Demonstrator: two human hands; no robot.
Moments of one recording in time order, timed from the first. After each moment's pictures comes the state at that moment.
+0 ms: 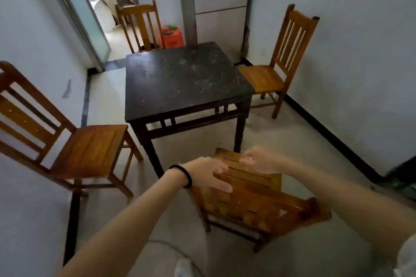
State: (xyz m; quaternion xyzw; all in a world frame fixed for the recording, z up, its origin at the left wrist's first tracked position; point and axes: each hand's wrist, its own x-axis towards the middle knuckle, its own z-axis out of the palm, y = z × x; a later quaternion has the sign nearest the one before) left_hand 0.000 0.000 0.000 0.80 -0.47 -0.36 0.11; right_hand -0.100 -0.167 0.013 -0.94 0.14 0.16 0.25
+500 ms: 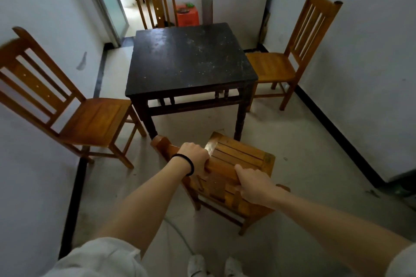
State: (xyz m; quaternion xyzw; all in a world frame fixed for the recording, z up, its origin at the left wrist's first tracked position) left_hand -0.054 -0.052 -0.036 0.85 -0.45 -0.17 -0.19; right_hand -0.196 -0.183 -0.039 -0.97 0.08 0.19 0.15
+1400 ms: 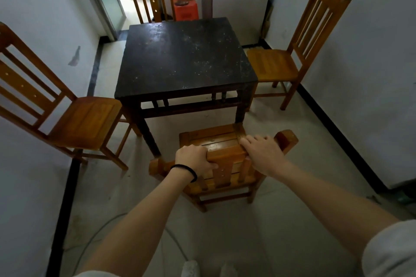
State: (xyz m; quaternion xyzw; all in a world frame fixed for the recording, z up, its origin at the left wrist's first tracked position) left_hand -0.024 -0.100 -0.057 0.94 -0.29 -0.17 0.00; right_hand -0.114 -0.285 -0.050 -1.00 -0.02 0.03 0.00
